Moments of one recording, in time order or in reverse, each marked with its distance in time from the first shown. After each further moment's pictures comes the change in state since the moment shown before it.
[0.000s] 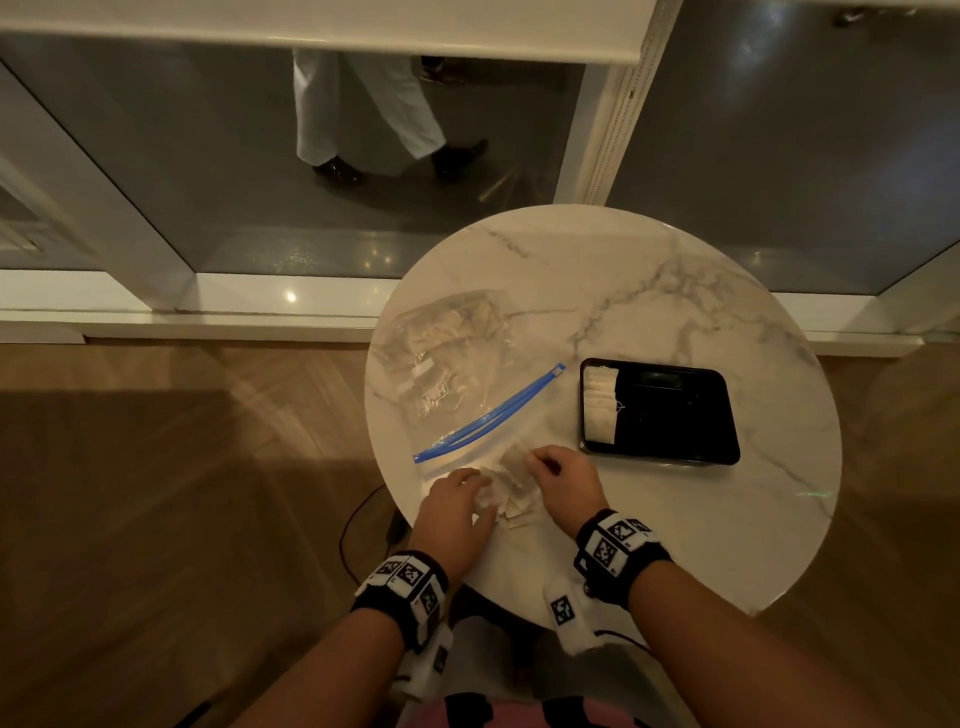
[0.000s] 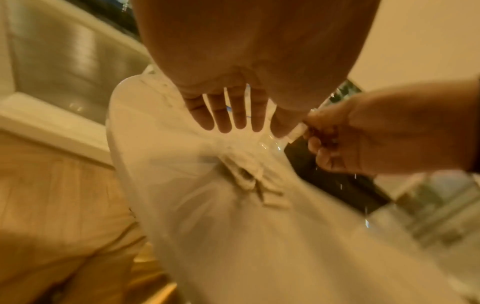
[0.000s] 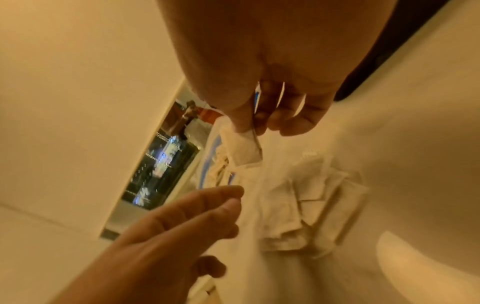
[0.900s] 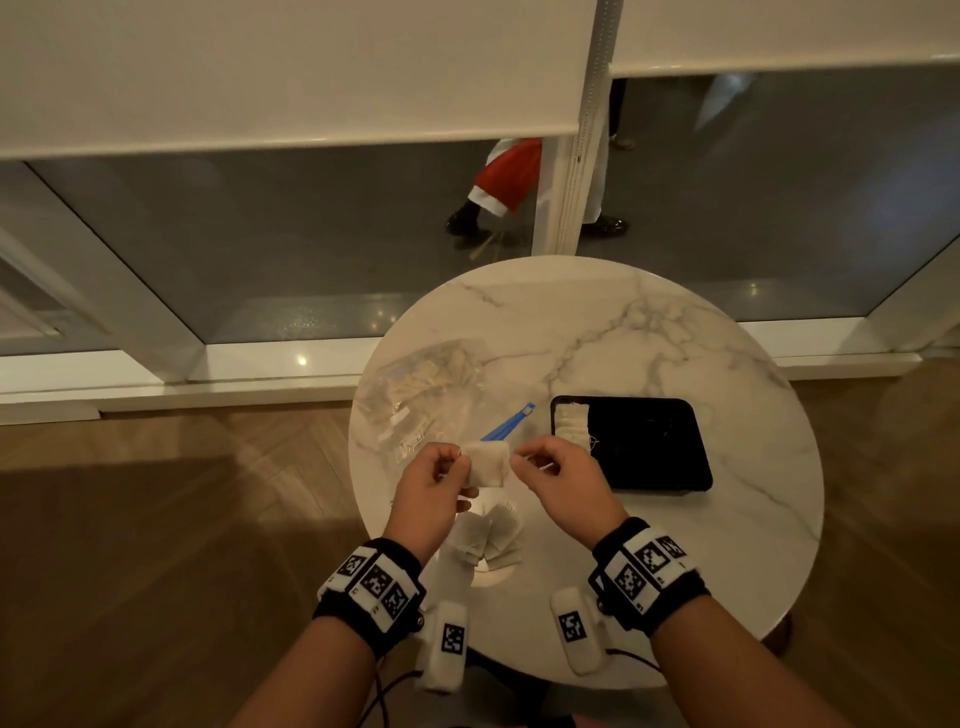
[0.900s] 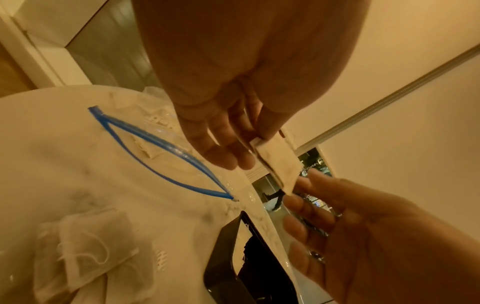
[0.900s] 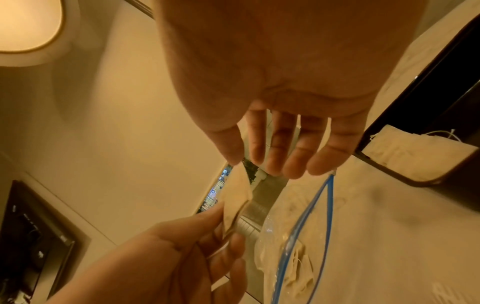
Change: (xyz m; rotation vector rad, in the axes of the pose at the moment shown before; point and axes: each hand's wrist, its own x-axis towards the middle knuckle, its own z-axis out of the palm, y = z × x) left_hand 0.017 0.086 -0.066 -0.856 0.224 -0.165; right_hand -0.016 -0.057 -0.072 0.147 -0.005 -0.168
